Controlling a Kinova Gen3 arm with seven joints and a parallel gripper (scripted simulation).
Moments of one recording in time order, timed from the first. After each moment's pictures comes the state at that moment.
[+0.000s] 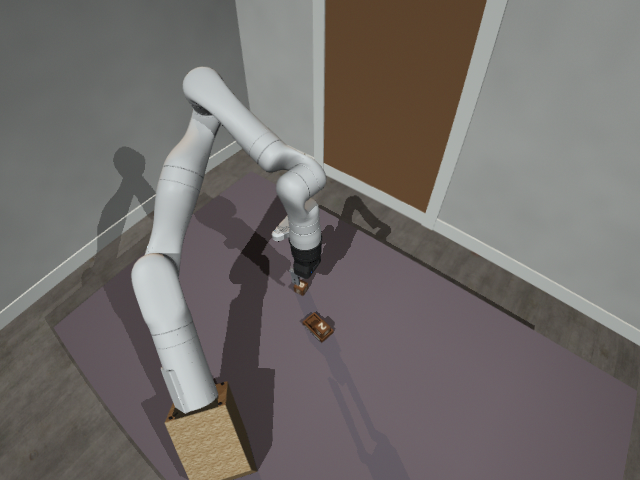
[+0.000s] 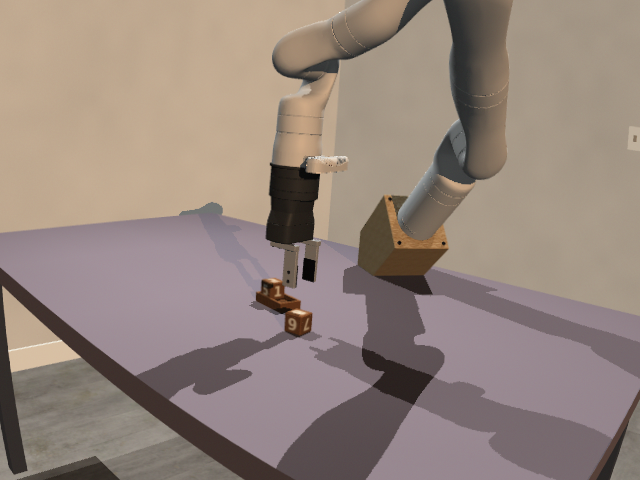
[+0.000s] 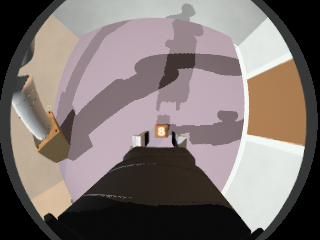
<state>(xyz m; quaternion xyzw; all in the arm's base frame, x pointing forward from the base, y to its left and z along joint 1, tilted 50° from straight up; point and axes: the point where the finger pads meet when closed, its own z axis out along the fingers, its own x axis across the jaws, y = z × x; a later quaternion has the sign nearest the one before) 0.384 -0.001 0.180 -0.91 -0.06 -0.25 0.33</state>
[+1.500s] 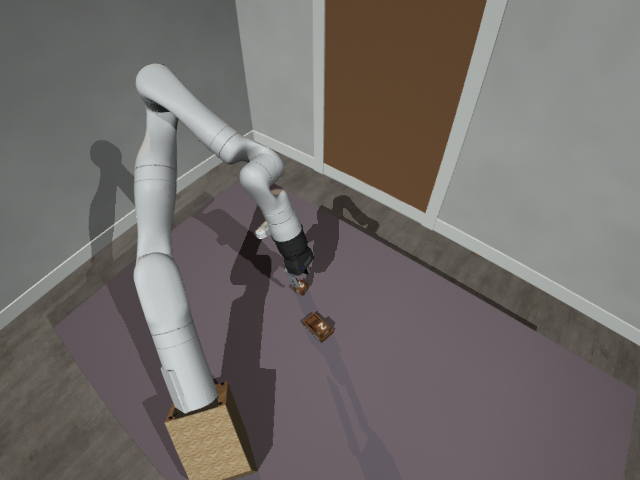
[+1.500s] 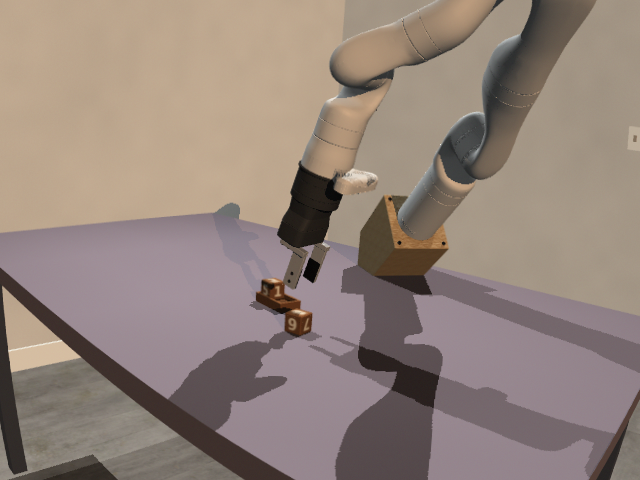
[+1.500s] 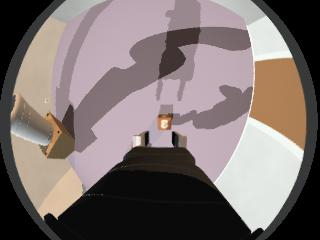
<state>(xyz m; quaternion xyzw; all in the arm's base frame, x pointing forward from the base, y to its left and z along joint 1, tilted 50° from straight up) 0.379 0.001 0.176 -0.95 -0.01 -0.24 0.19</state>
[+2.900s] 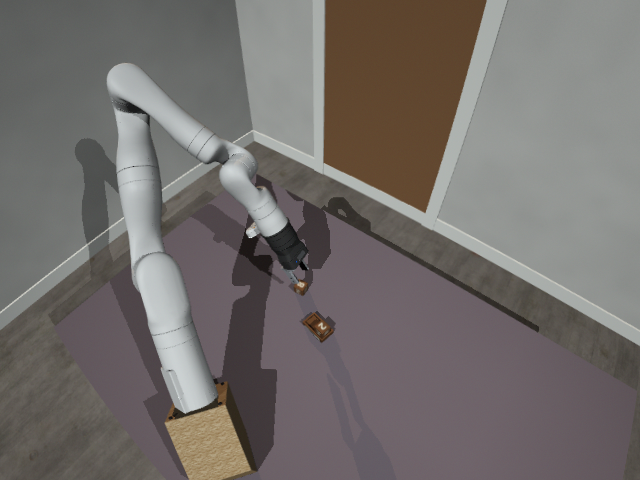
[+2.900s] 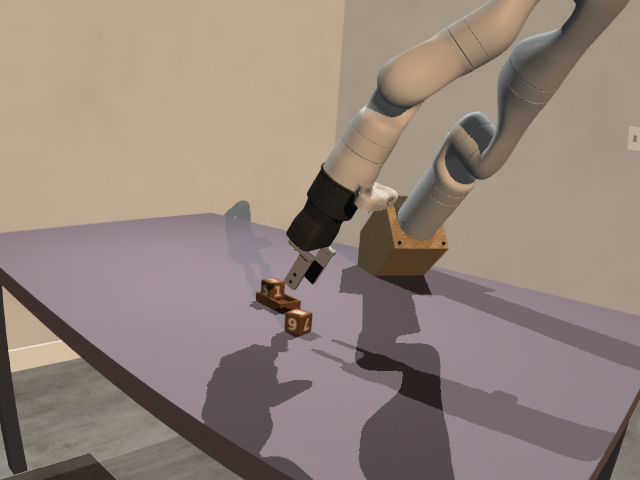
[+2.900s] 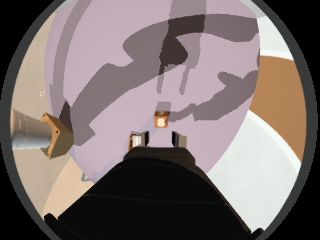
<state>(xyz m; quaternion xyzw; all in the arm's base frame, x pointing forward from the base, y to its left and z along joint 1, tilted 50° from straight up) 0.382 0.007 0.185 -0.96 0.00 -0.26 0.10</state>
